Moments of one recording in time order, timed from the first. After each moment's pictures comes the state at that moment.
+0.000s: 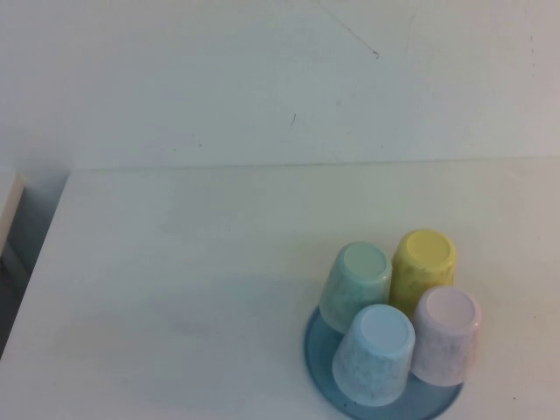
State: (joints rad) right arm -0.07 0.00 -0.24 -0.13 0.17 -0.10; left arm -0.09 -0.01 -0.16 -0.10 -0.02 0.00
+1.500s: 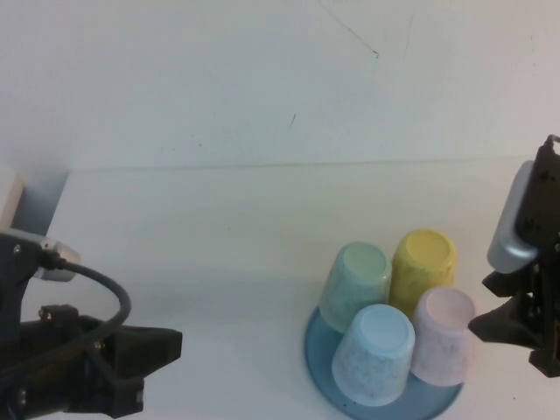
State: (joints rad) right arm 0.35 1.23 -0.92 0.47 0.89 -0.96; left arm -0.09 0.93 -0.53 -1.13 0.82 0.91
